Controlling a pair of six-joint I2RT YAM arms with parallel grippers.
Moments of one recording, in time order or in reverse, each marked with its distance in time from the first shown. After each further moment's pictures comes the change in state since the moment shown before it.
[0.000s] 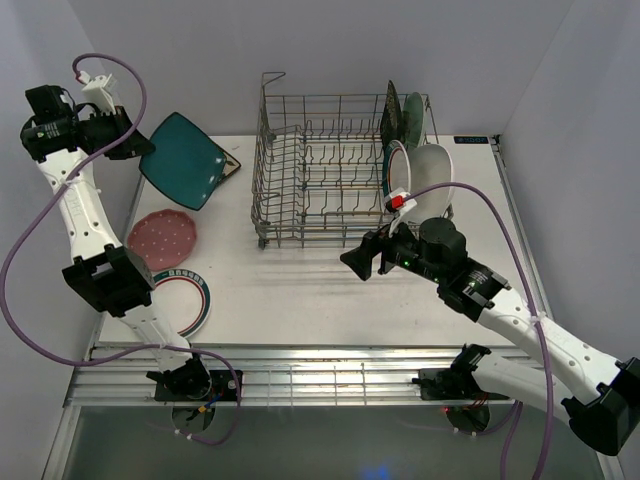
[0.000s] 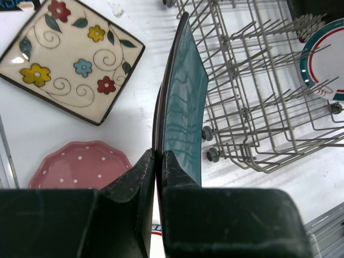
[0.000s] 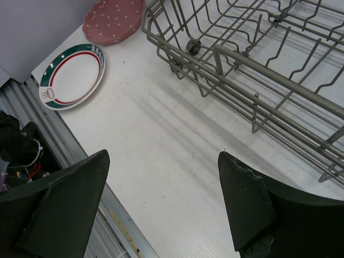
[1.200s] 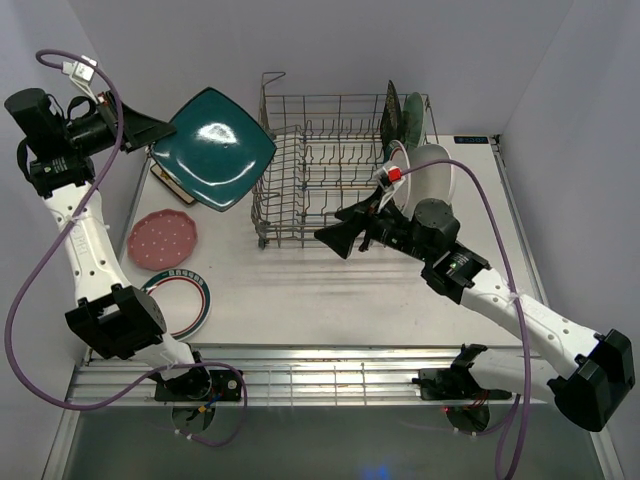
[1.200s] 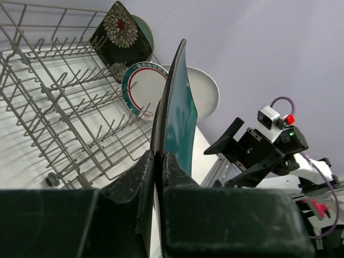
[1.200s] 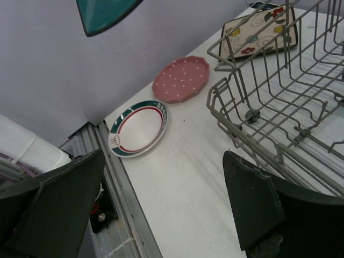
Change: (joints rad) left arm 0.008 -0.325 -0.340 0.661 0.584 -0.795; right arm 0.000 0.159 0.098 0.299 -0.163 0.145
